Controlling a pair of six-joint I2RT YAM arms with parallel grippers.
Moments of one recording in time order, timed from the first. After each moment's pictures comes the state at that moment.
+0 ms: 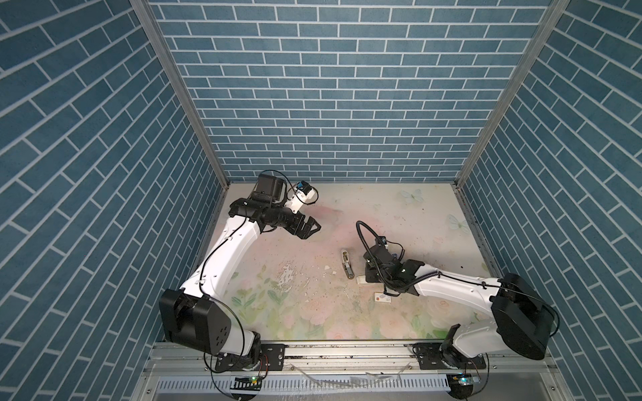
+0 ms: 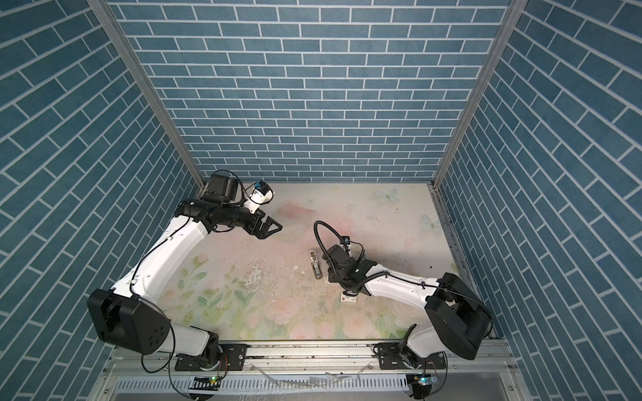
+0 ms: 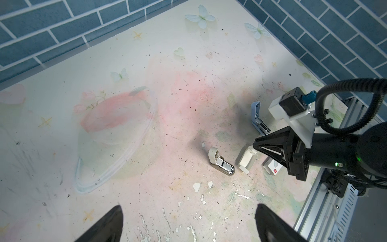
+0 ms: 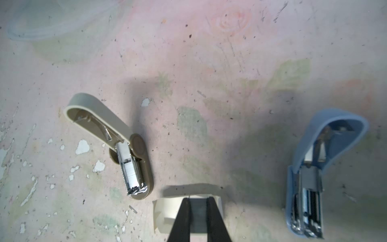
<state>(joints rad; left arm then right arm) -0.26 1.45 1.45 -0.90 0.51 0.27 0.90 1.41 0.76 -0.34 0.29 0.74</state>
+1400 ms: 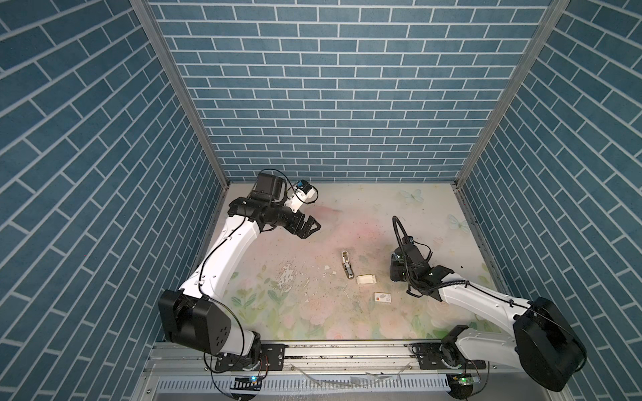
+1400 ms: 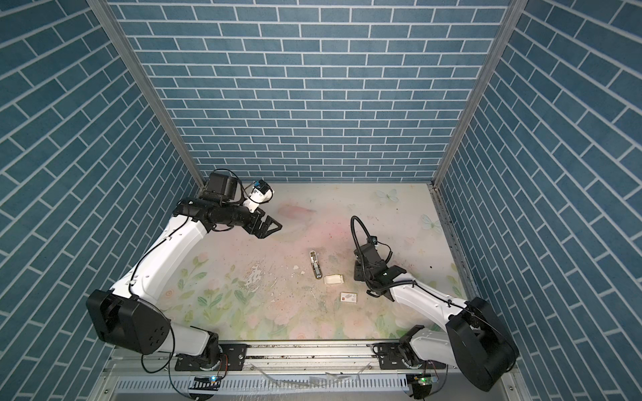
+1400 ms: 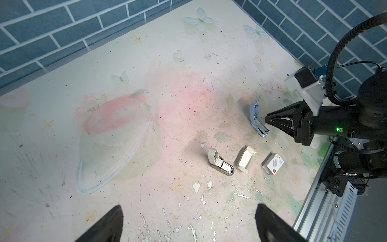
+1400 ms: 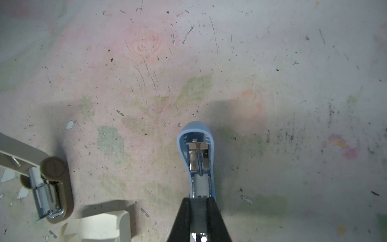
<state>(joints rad) -0.26 1.45 1.45 -0.91 0.51 0.28 0.65 1.23 0.56 -0.26 0.23 0.57</state>
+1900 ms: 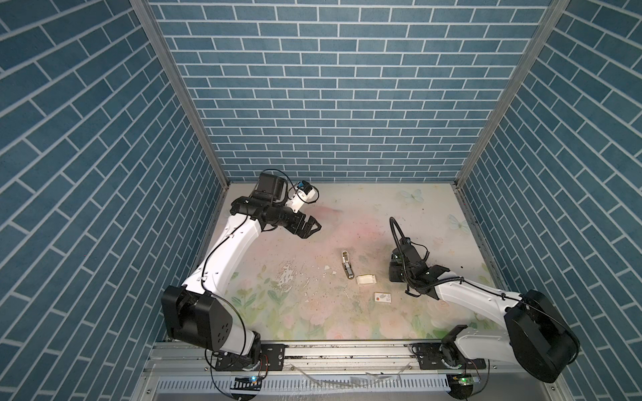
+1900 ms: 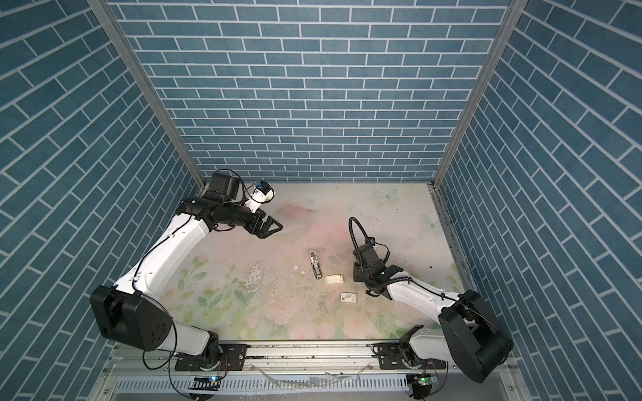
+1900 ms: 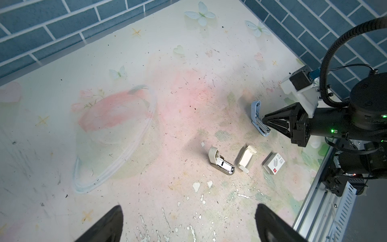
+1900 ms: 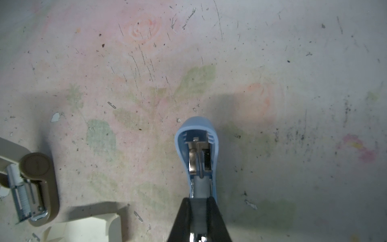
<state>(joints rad) -0.26 1.47 1.45 -0.91 0.51 0.27 0.65 1.28 0.54 -0.23 0.22 0.55</state>
